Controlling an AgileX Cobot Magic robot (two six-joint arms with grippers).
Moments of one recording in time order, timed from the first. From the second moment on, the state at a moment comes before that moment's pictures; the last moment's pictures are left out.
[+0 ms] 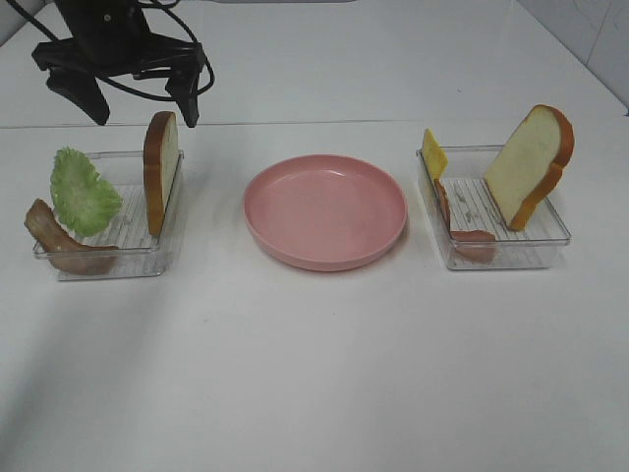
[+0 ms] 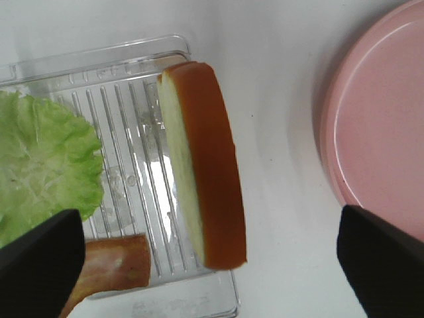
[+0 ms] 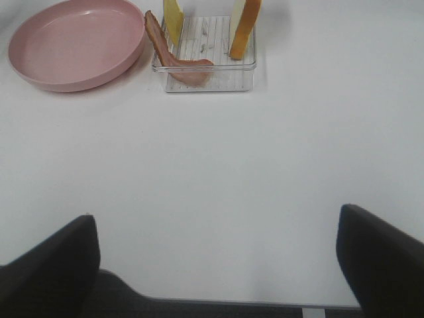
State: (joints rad) left arm -0.28 2.21 -2.05 0.01 1.21 -0.17; right arm 0.03 0.00 -0.45 0.05 1.11 -0.04
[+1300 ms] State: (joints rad) left arm -0.28 2.35 -2.09 0.06 1.22 -0.14; right arm 0.03 0.00 -0.45 0.05 1.11 -0.04
